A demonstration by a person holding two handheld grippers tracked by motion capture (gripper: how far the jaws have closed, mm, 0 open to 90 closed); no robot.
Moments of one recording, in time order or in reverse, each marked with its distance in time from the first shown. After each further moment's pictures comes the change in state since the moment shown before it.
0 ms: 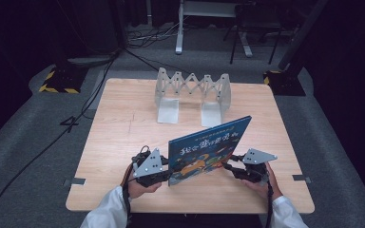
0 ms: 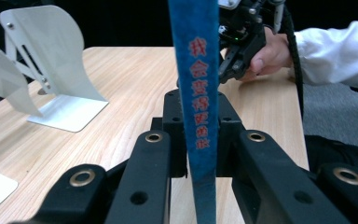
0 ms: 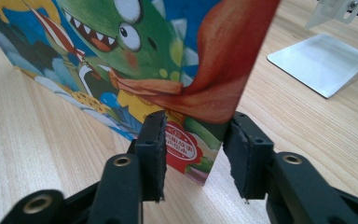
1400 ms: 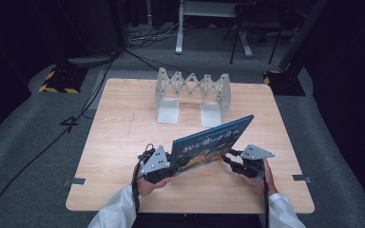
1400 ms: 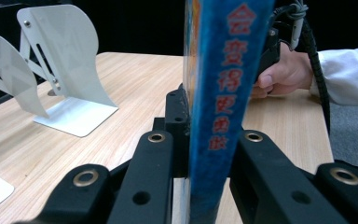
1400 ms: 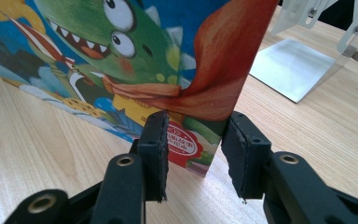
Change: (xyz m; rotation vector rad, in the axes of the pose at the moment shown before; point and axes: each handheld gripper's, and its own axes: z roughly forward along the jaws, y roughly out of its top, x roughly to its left) left arm 0.007 -0.009 0.024 -0.049 0.060 -0.032; right arm -0.006 0.004 0.012 -0.023 -0.106 0.031
